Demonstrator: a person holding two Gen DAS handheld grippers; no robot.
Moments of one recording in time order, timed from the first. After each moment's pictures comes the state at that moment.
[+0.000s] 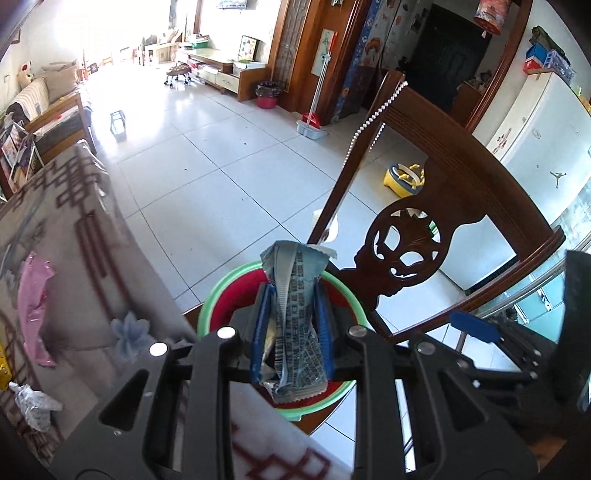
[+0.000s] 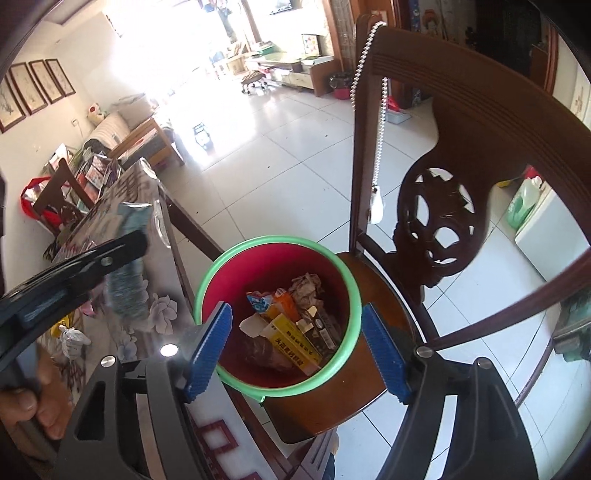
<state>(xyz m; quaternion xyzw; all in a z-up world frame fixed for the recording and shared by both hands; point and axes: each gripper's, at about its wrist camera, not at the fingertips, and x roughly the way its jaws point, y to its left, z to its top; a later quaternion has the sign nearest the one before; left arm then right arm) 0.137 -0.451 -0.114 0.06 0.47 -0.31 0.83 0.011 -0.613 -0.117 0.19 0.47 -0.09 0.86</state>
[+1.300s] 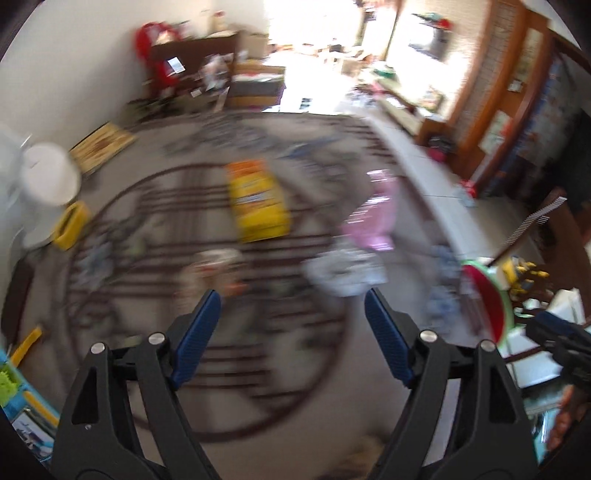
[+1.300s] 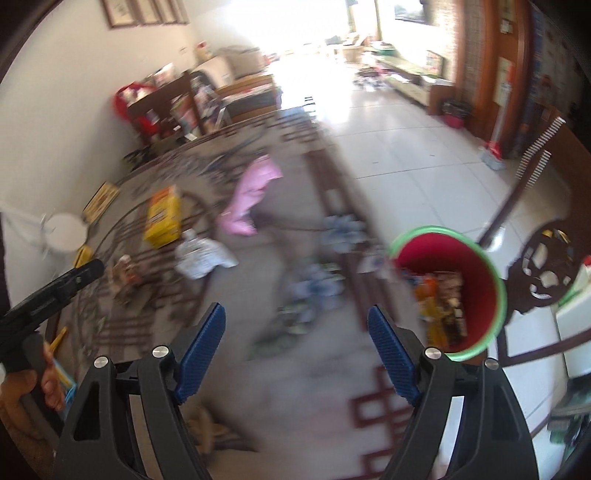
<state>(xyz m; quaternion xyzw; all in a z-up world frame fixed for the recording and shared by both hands) 0.052 -0.043 -0.096 -0.06 0.45 0.01 0.89 0.004 -0.336 -0.072 0.07 0.48 0.11 0.87</state>
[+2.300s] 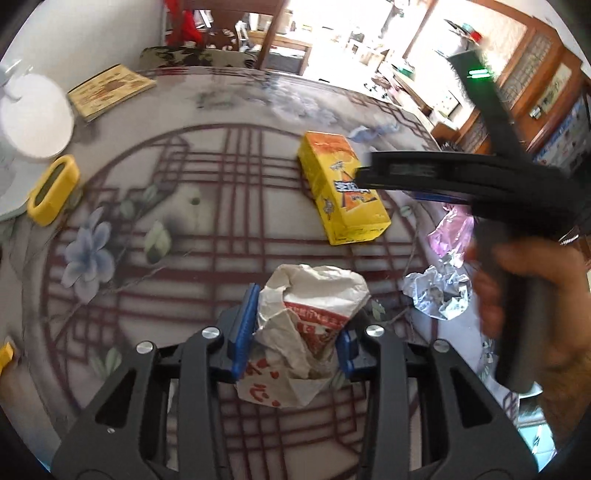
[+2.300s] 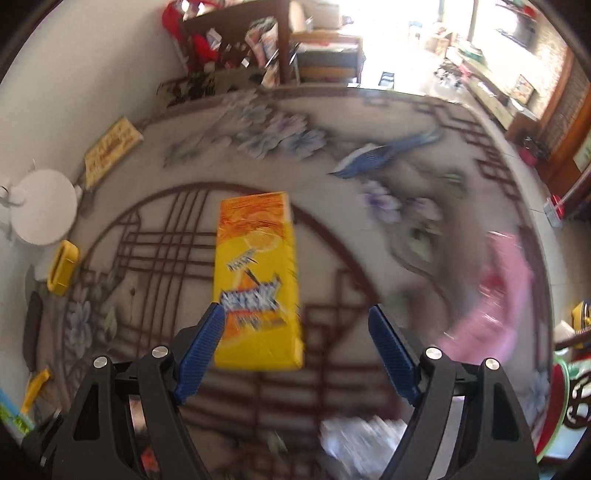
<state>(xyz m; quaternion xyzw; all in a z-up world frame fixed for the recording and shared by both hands) 0.097 0.063 -0.166 -0.13 0.48 -0.01 0.86 0.234 -0.066 -0.165 -0.05 0.55 0.18 0.82</state>
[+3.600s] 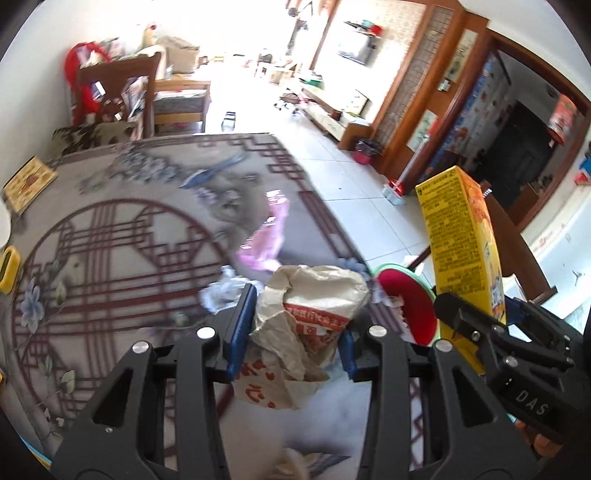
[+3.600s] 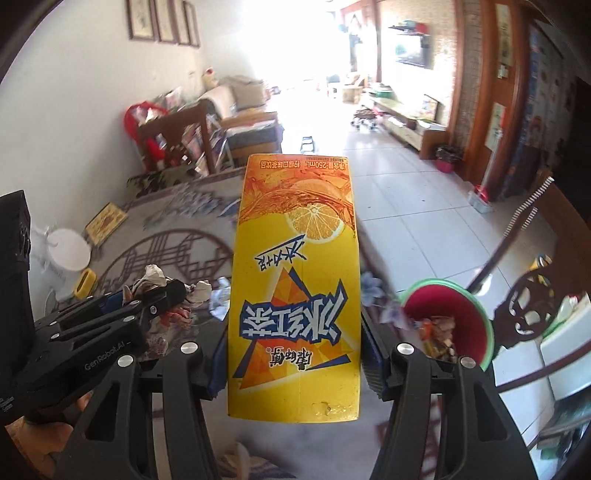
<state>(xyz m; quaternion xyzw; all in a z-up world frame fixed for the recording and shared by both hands) 0.059 -0.126 -0.055 -0.07 0.41 -0.16 0.89 -0.004 -0.317 -0.016 0.05 0.40 0.06 0.91</state>
